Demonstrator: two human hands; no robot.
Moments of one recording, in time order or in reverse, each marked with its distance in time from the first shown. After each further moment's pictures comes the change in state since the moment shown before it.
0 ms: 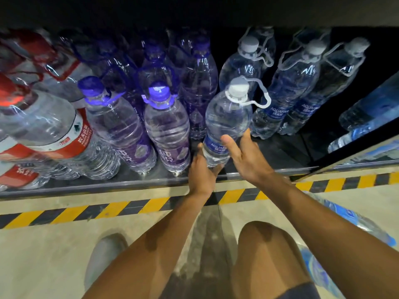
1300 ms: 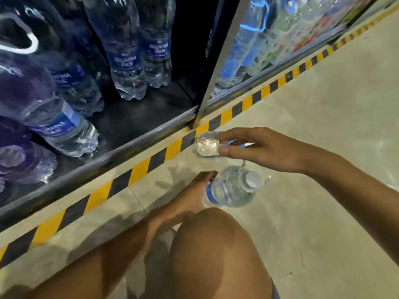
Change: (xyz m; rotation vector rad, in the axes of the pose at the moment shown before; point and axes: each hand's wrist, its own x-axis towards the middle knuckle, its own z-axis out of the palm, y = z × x) left_hand -0.162 0.049 0.129 0.085 -1.135 0.330; right_hand -0.215 0.065 -0.196 -0.195 -0.066 0.322
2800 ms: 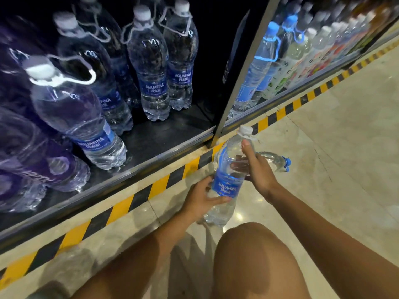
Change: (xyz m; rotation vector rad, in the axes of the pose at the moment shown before) left_hand 0.022 -0.029 -0.001 -0.254 0.218 -0.151; right_hand 0.053 0.051 0.077 0.716 0.480 0.266
